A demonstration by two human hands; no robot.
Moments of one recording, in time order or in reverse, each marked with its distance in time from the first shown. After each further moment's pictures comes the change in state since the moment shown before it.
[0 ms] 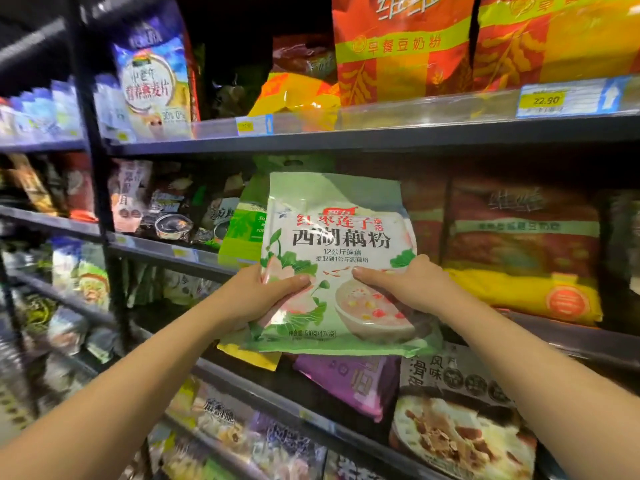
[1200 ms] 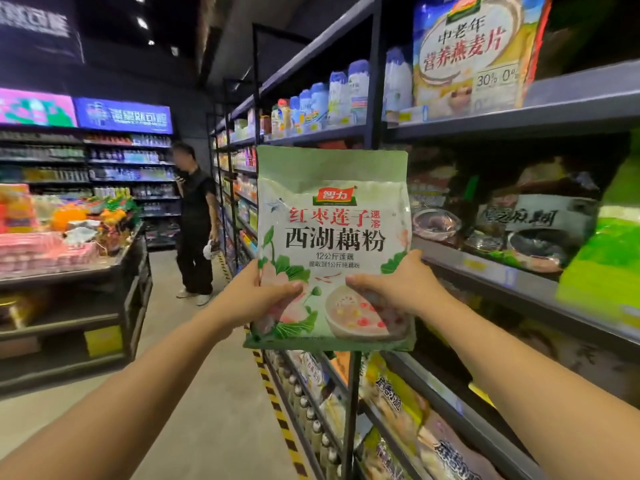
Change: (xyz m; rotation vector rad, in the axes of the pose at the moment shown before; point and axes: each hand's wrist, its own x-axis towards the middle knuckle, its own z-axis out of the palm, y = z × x) left_hand -0.132 -0.278 -0.384 -0.069 0.484 -0.297; right_hand 0.067 -0.375 0.417 0.328 -0.401 -0.454
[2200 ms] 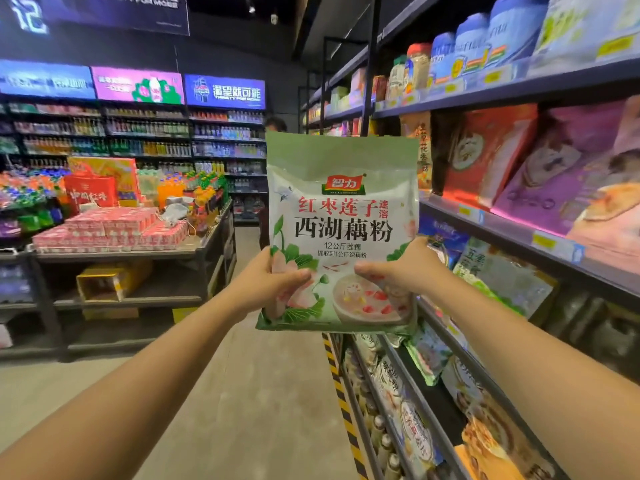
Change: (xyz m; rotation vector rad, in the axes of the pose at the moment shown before) left_hand 0.250 -0.190 -0.278 0.031 0.323 -0.230; right_hand 0.377 -0.106 0.330 -0.014 -0.288 -0.038
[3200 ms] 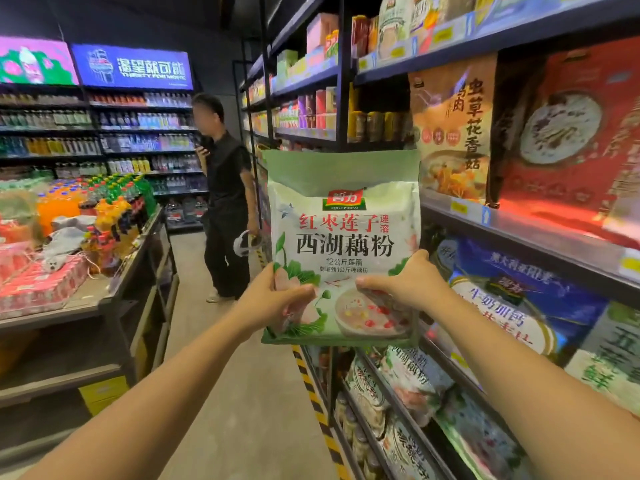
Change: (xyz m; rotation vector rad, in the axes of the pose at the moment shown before) left_hand 0.514 -0.147 -0.012 0.005 -0.166 -0.003; right_hand 0.447 0.042 0.111 -0.042 0.159 0.218
